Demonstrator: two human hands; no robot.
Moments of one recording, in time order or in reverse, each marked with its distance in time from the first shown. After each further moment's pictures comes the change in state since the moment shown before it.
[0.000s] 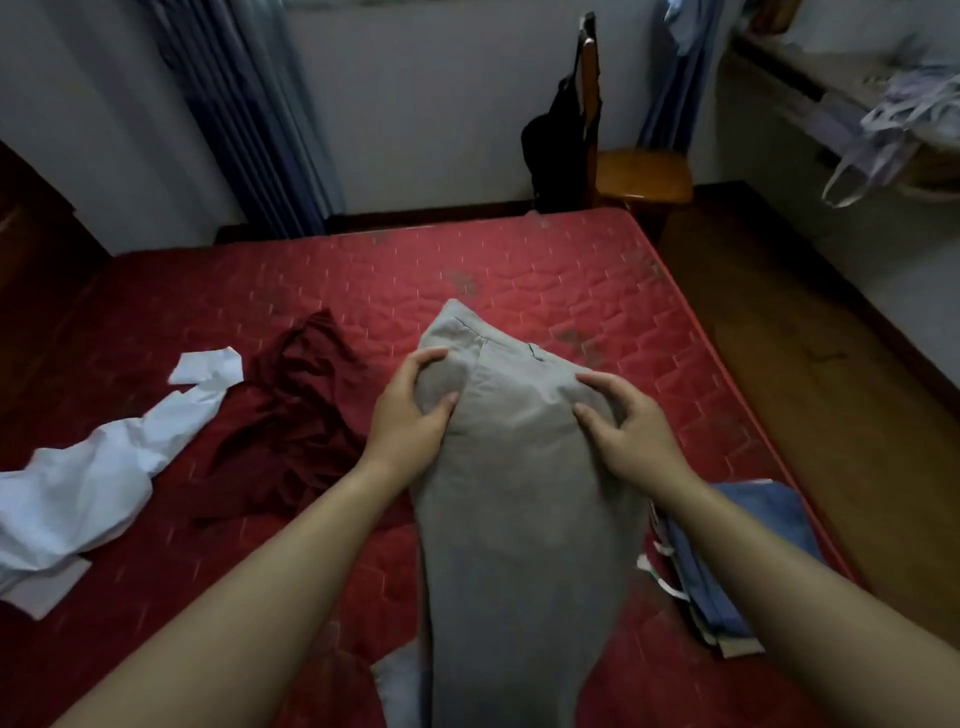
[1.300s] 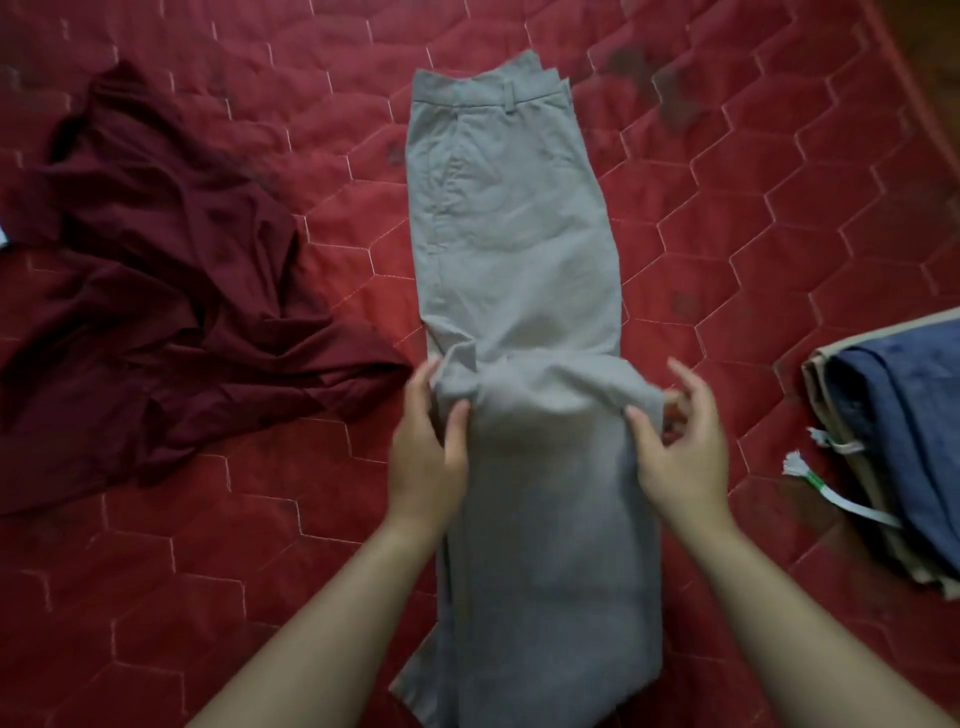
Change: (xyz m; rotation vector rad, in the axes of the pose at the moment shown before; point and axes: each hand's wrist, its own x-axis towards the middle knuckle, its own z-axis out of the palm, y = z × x) left_hand -0.012 -0.357 0.133 0.052 -0.076 -0.234; right_hand -0.010 0.284 0.238 0.019 0.361 0.438
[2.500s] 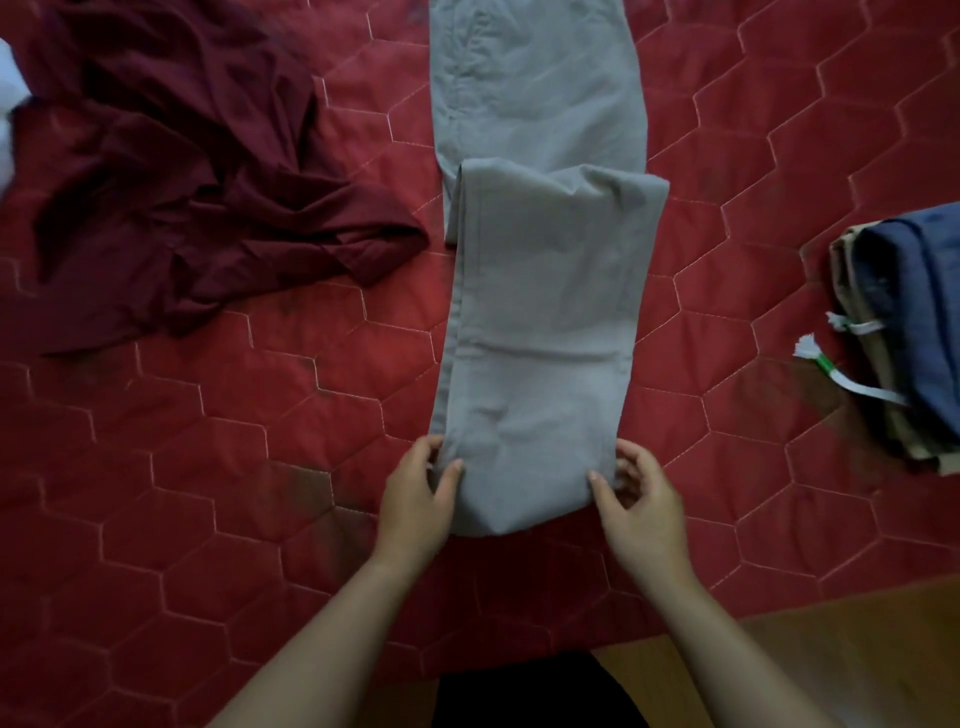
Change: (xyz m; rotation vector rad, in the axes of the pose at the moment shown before) left_hand -0.174 -0.061 -0.032 0.263 -0.211 -0.364; right_hand -0.174 0.064 -0.026 -0.013 -0.290 0.238
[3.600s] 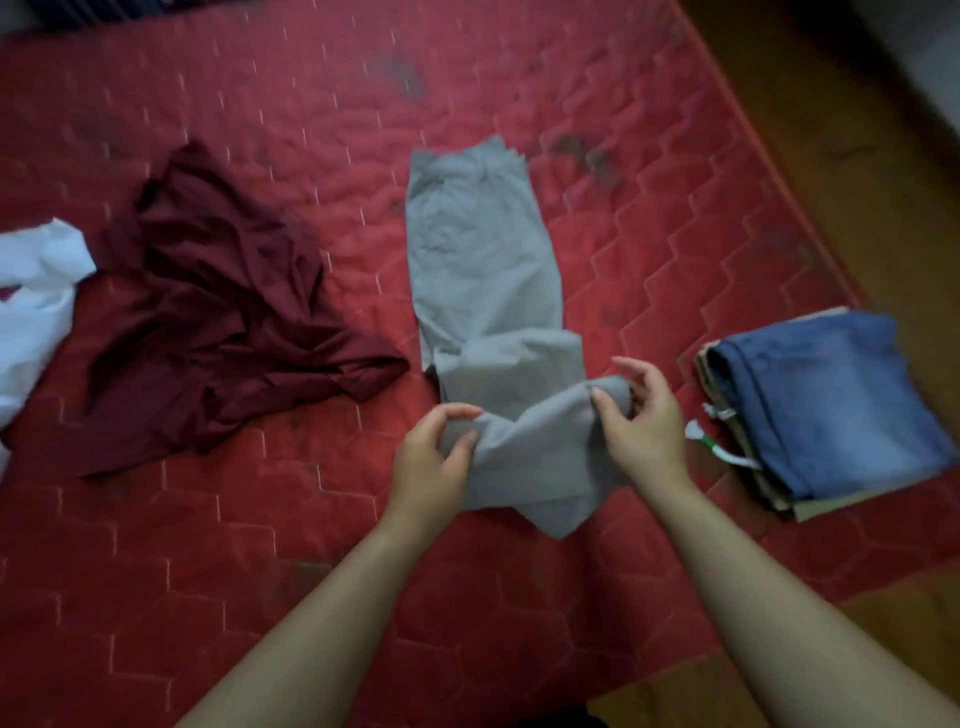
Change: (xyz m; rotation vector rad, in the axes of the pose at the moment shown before) left_hand 0.016 0.174 -0.076 -0.256 0.054 0.392; right_hand 0.065 -0.175 -0.086 0.057 0.212 -0.227
